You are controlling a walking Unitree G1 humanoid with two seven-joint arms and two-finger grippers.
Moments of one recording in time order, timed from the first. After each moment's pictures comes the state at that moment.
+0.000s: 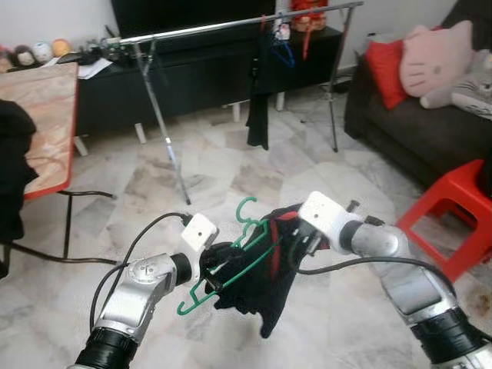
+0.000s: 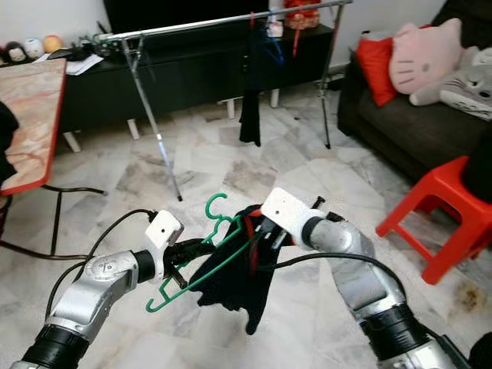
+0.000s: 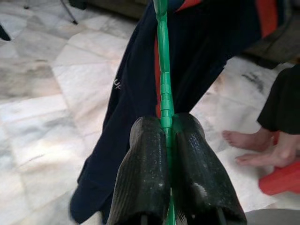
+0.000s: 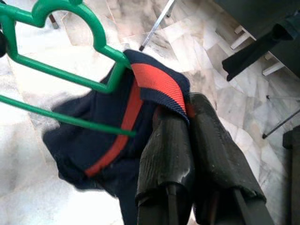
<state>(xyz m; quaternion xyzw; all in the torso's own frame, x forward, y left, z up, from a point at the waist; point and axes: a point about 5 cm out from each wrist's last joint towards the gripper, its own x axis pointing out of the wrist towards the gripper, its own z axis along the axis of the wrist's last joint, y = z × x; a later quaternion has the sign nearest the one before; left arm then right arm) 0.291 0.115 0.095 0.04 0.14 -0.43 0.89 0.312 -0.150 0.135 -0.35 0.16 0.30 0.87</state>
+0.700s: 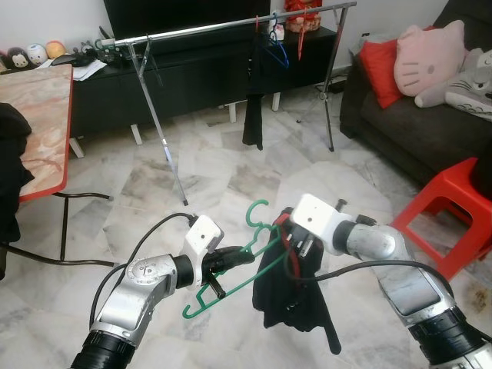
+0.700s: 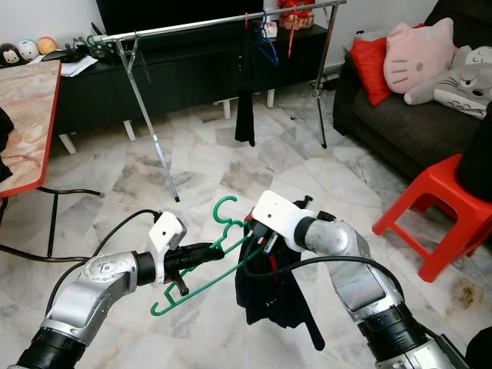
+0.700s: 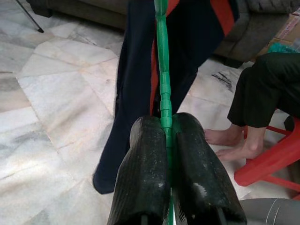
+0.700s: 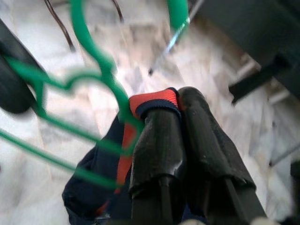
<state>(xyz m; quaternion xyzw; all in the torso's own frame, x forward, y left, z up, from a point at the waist) 0.281 0.110 0.102 0.03 0.13 -0.49 0.86 0.306 -0.131 0.150 -0.33 0.09 0.38 0.86</state>
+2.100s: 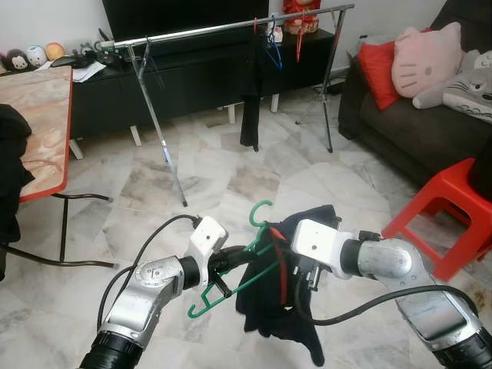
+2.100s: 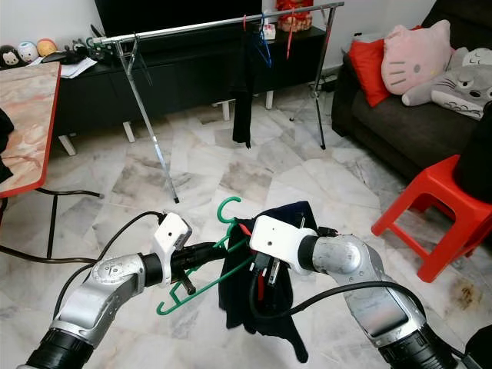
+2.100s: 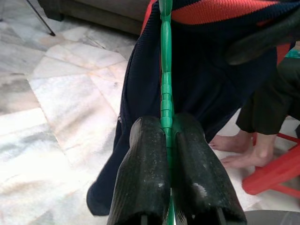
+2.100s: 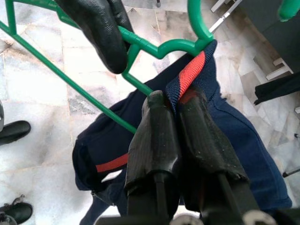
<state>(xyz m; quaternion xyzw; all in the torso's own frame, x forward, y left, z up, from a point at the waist) 0.285 0.103 0.099 0.03 0.12 -0.46 0.88 0.275 -0.141 0.142 -0.36 0.14 0.45 0.81</state>
